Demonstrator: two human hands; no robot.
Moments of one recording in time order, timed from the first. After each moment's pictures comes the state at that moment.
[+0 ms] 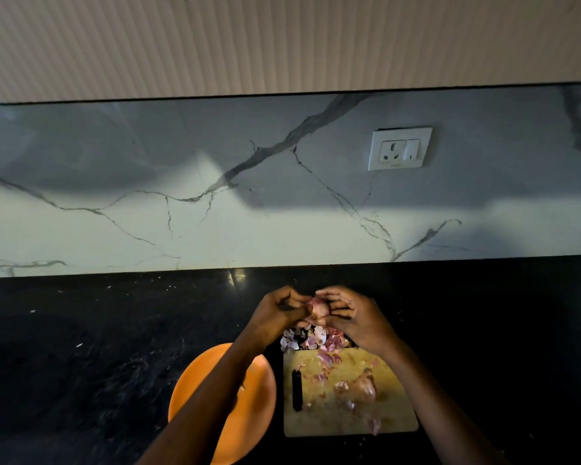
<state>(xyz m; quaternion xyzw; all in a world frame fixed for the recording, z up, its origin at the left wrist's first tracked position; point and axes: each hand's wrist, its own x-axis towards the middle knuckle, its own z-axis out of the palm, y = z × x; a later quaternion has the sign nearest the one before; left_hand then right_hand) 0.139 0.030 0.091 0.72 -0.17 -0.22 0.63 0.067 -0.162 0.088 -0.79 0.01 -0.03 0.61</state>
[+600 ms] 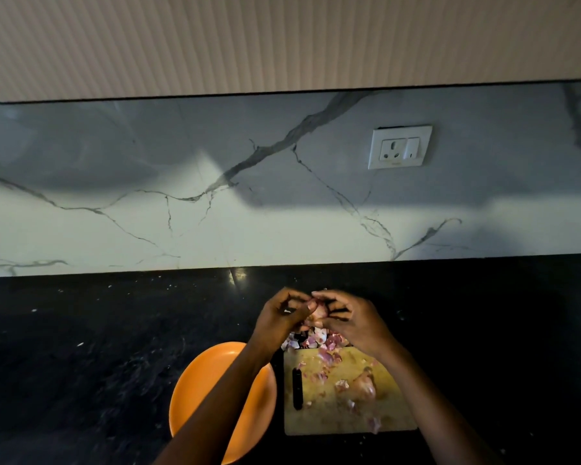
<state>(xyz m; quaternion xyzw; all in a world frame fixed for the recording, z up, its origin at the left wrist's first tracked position) 0.126 0.026 0.080 0.70 -0.16 -0.18 0.68 0.067 -0.158 0.081 -0.80 0.02 -0.03 0.59</state>
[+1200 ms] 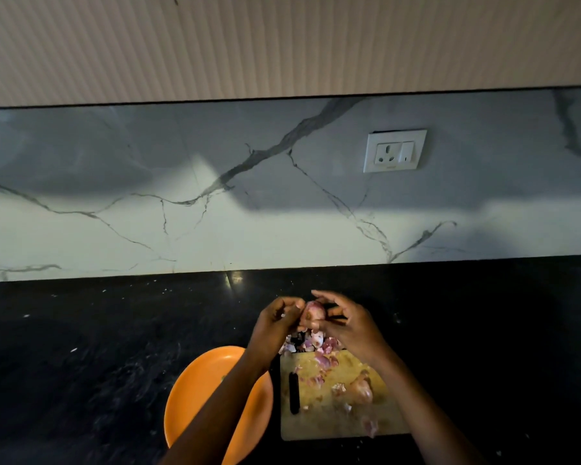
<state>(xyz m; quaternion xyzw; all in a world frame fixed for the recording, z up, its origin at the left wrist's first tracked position) 0.126 0.025 0.066 0.70 -0.13 -0.17 0.68 0.066 -0.154 0.070 -0.79 0.03 -0.05 0.61</state>
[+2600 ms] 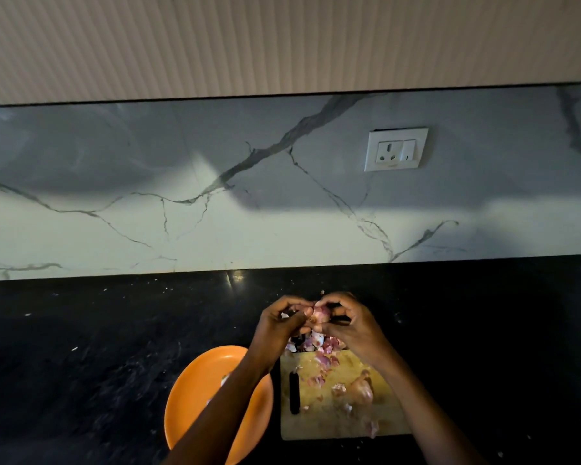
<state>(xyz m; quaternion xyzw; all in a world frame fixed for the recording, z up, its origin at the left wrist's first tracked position) 0.118 0.021 0.077 0.67 -0.16 -0.17 0.70 0.065 -0.161 0.062 -0.79 0.01 -0.07 0.61</state>
